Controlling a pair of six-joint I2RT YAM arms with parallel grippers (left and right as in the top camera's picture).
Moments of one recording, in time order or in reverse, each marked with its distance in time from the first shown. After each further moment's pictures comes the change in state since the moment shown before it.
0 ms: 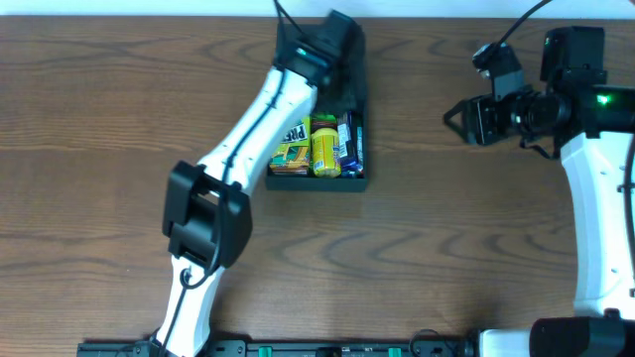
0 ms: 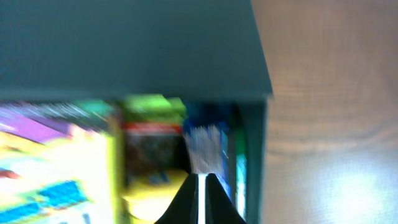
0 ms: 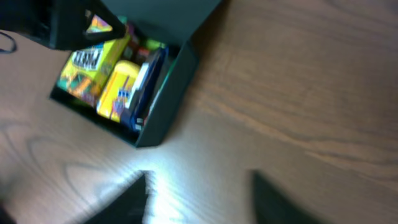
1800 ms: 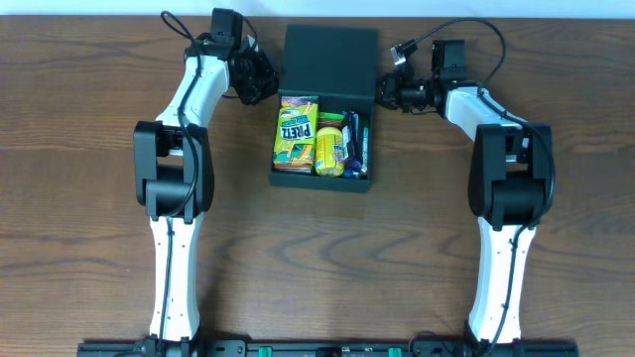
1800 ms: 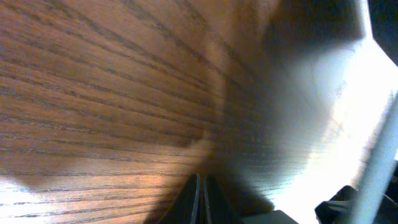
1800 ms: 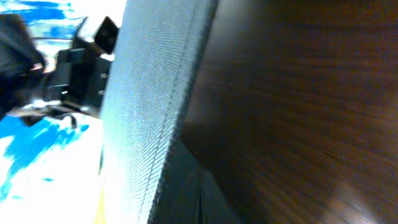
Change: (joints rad) left arm 0.370 0.306 0.013 0.287 0.497 -0.193; right arm 0.121 0.883 0.116 0.961 -0.617 0.723
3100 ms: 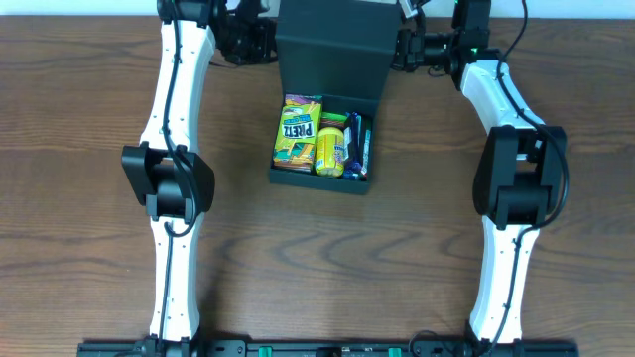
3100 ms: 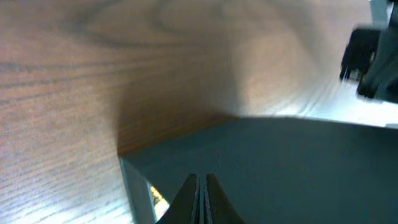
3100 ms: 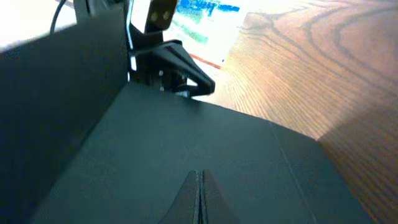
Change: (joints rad) left arm -0.003 0.000 0.562 -0.616 0.086 0.725; right arm -0.031 0.003 0.269 0.032 -0.459 0.149
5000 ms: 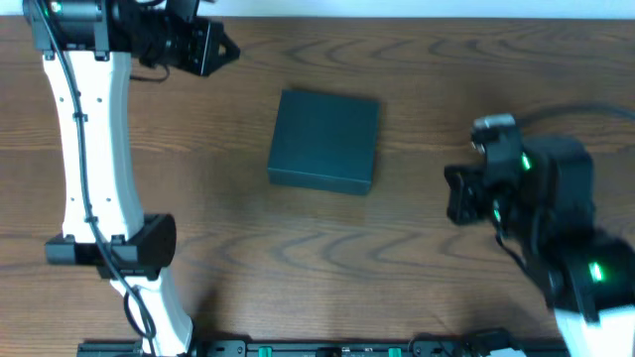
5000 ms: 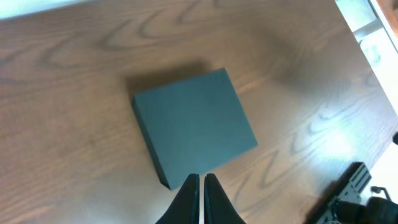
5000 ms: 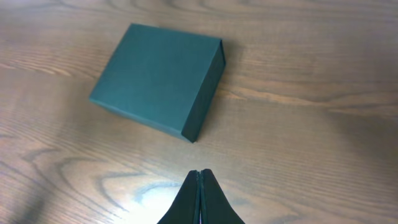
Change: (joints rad) left arm 0.093 -0.510 -0.071 -0.350 -0.034 0.259; right arm 0.157 -1.527 -0.859 -0.831 1.314 -0.448
